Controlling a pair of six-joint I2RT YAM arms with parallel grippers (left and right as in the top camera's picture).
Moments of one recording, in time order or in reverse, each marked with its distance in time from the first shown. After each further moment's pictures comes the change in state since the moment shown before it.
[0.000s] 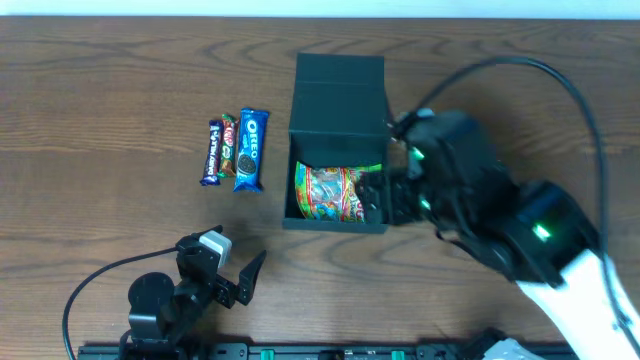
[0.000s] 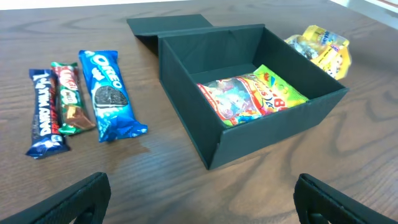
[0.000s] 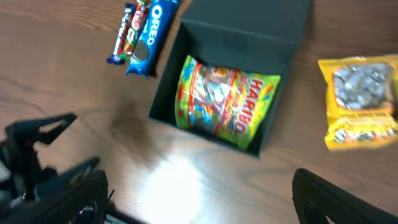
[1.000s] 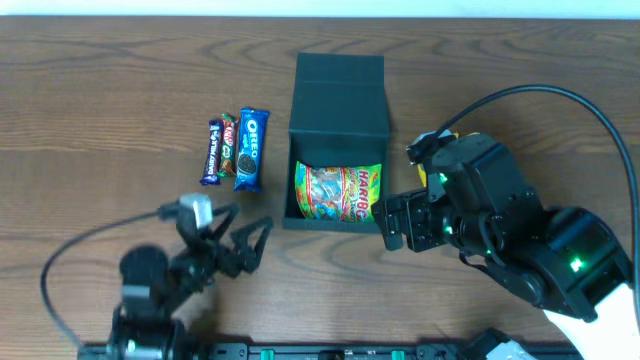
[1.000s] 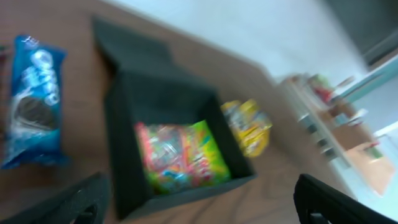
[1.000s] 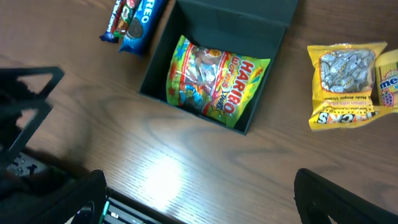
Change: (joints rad) left arm 0.000 0.422 0.144 0.355 0.103 -0.508; right arm 0.000 -0.063 -0.014 -0.081 0.000 -0.064
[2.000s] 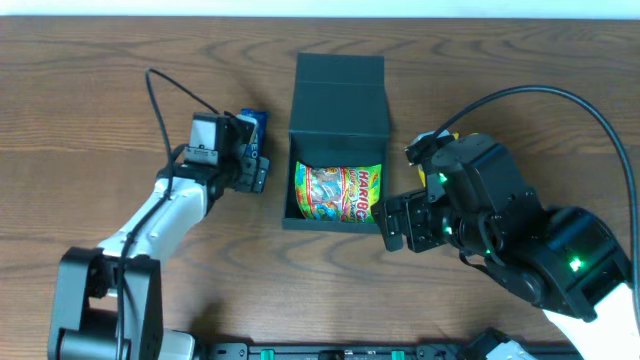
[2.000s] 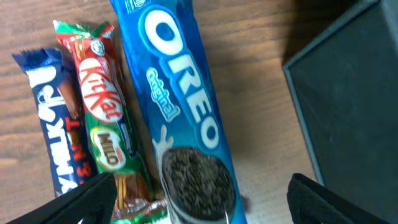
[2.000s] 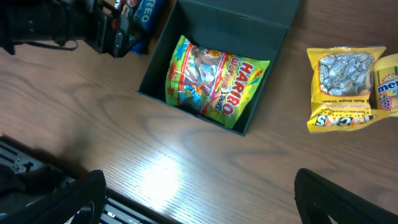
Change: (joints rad) left arm -0.091 1.187 0.563 -0.045 -0.481 0.578; right arm 0.000 0.000 -0.002 0.003 0.001 -0.015
